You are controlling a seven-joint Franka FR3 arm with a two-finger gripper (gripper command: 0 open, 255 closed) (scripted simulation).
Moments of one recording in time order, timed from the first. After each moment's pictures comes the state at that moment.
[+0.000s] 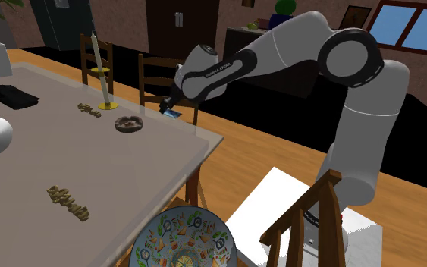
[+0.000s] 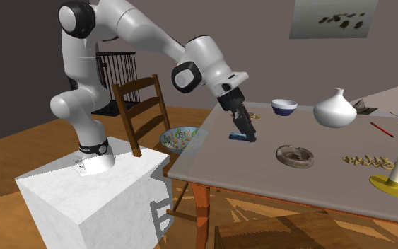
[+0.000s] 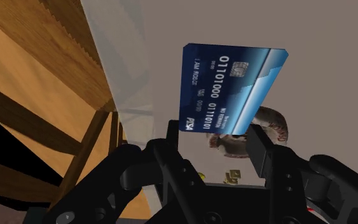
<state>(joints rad) 0.19 0.19 -0.03 -2.04 0.12 2.81 -0.17</state>
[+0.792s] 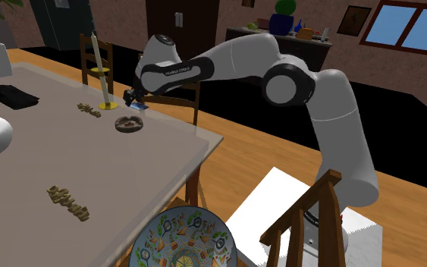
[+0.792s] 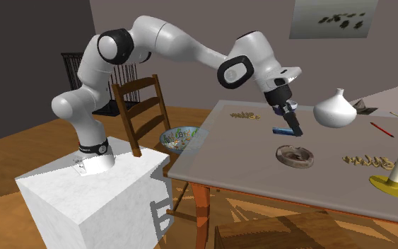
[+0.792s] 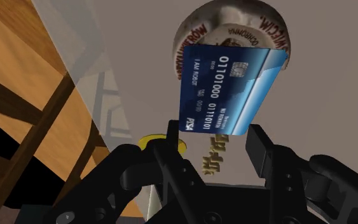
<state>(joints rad) 0.28 0.61 -0.05 -1.36 0.04 2.55 -0.01</state>
